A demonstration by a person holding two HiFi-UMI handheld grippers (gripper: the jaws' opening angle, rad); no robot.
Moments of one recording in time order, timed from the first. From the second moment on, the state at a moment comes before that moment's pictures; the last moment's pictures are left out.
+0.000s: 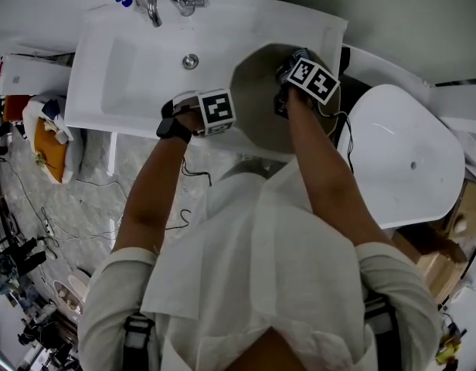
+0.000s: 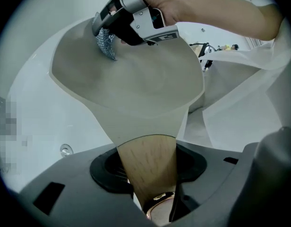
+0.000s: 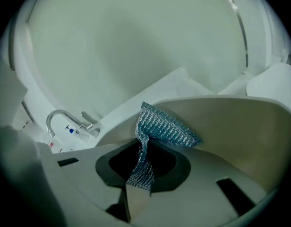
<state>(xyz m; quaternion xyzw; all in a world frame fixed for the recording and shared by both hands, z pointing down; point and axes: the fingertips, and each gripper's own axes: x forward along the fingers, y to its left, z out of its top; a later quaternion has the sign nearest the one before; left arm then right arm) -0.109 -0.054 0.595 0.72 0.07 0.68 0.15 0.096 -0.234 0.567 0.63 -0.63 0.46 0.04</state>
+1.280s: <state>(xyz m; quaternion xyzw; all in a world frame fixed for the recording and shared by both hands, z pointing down) -0.110 -0.056 0.597 0.71 0.05 0.69 0.16 -0.051 -0.071 0.589 0.07 -0.82 0.43 0.37</state>
